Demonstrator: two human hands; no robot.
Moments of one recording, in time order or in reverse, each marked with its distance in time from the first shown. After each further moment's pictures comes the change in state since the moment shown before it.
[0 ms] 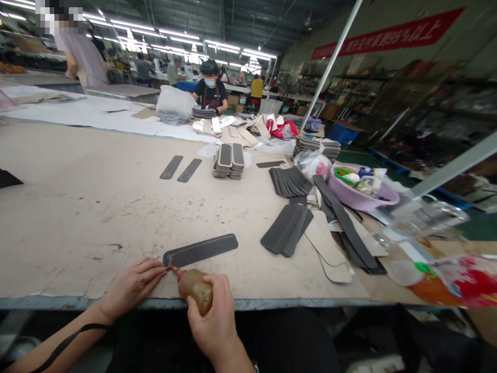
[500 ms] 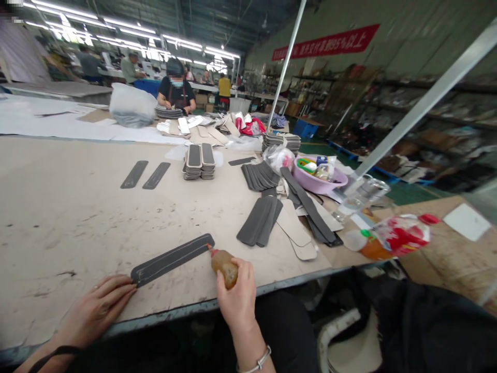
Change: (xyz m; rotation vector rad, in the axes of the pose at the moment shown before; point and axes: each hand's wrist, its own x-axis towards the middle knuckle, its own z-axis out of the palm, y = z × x) left_hand -0.004 -0.021 0.009 0.123 0.119 0.146; right_hand 0.020 0.050 -0.059 -0.355 0.337 0.114
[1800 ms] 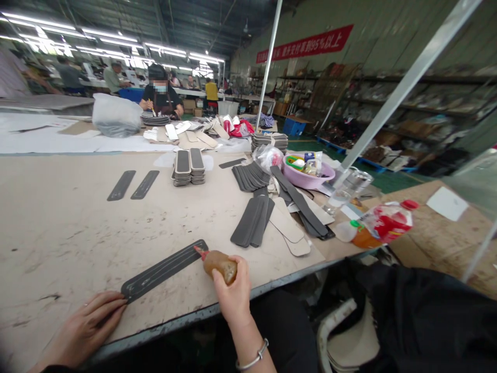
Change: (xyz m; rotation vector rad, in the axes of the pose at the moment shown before) left_hand 0.006 -0.006 0.004 -0.145 0.039 -0.030; right_hand 0.006 0.008 0.014 0.252 0.049 0.272
